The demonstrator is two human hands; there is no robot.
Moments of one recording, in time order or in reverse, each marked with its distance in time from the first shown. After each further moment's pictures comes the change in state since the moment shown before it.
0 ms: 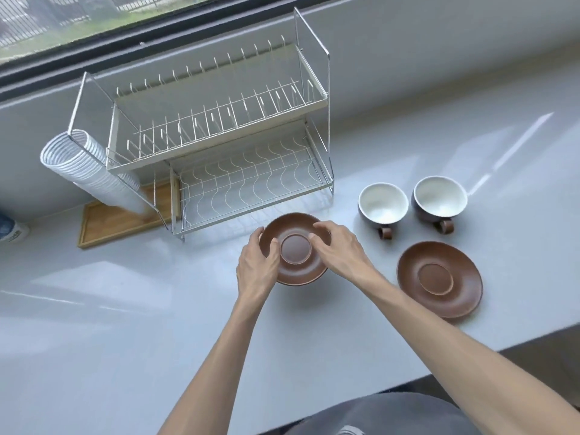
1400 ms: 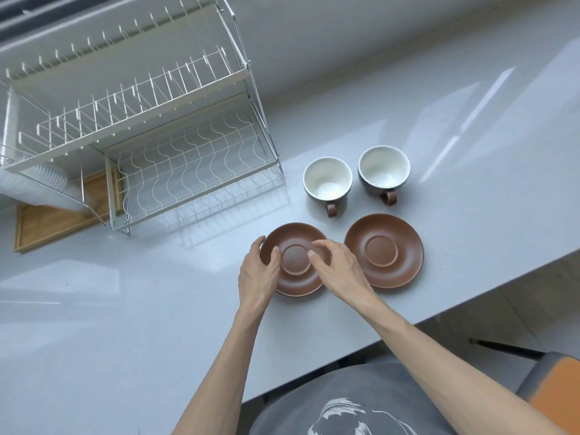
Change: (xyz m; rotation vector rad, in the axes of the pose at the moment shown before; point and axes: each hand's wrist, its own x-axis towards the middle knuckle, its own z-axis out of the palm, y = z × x) left_hand -0.052 0.006 0.093 0.010 -0.162 -0.046; right_hand -0.058 0.101 -0.033 0.101 0.015 0.129
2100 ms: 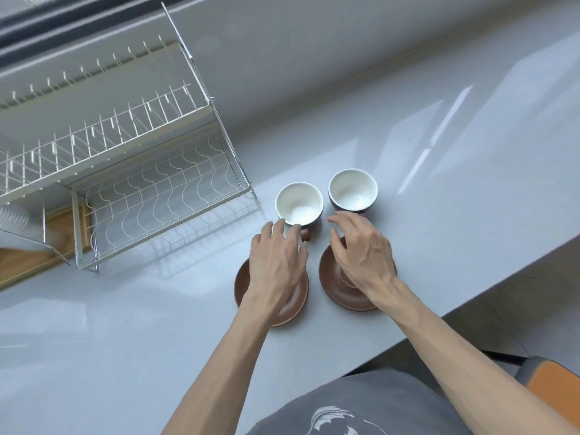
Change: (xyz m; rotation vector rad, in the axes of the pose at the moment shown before) left_hand 0.012 0.095 0.037 0.777 0.093 0.735; right_hand 0.031 0.004 -0.087 -0.441 0.567 -0.429
